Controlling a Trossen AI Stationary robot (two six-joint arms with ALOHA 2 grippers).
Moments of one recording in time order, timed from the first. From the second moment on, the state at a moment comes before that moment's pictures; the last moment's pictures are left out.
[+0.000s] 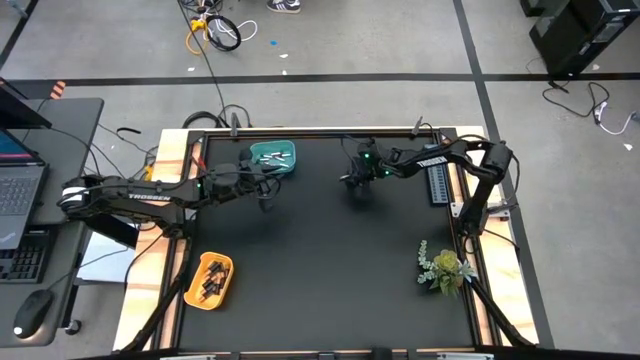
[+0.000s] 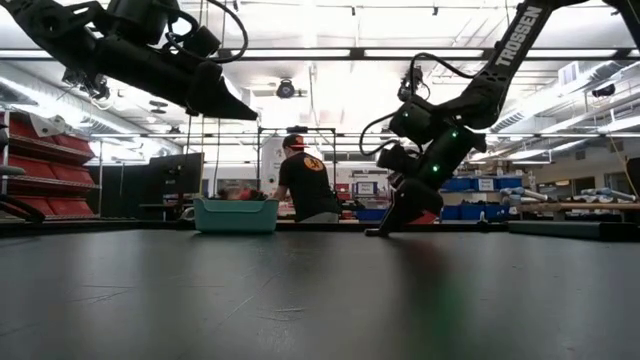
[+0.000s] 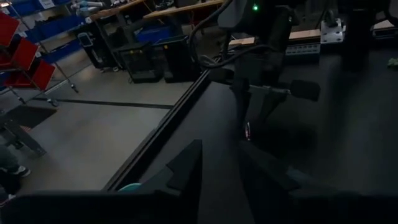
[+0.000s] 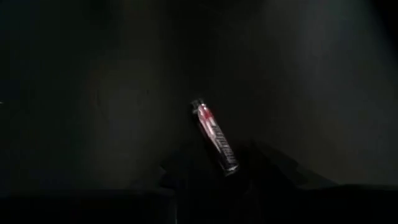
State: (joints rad) left arm 0.21 1.04 0.42 0.41 -0.30 0.19; right arm -0.53 1.80 0.80 0.13 -0.16 -0.38
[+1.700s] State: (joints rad) left arm 0.14 0.77 0.25 0.24 -0.39 0.14; right arm -0.34 1.85 1.12 0.12 -0.05 -0.20
